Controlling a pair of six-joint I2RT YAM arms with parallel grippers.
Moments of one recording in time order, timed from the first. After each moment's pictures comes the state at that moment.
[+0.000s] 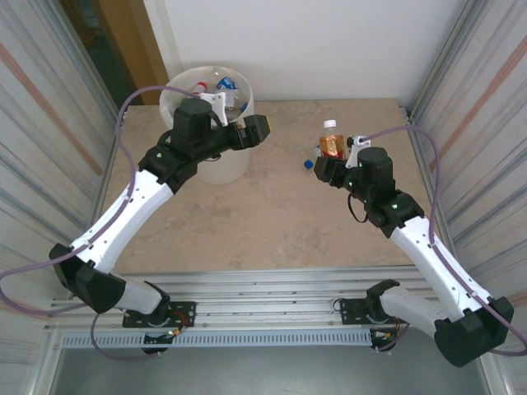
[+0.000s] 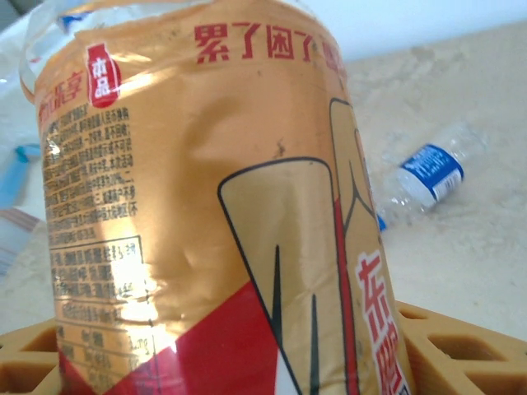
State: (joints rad) left arm -0.59 1.42 1.54 -0.43 0.18 -0.60; right arm 0.42 1.01 0.96 -0.35 0.01 0.44
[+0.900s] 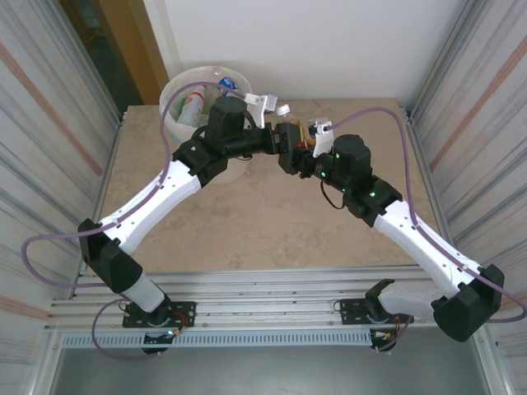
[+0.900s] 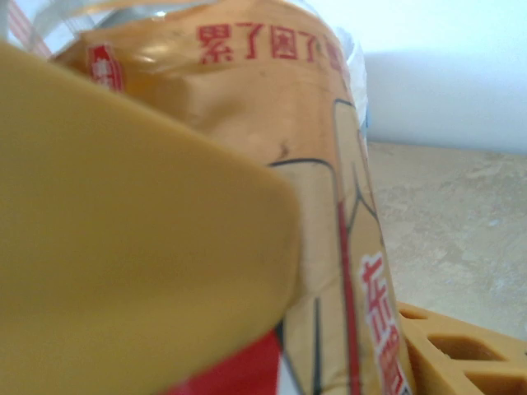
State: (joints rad) left arm -0.71 1.59 1.64 -0.31 0.37 -0.62; right arm 0.61 1.17 1.10 -0.14 -0.11 0.32
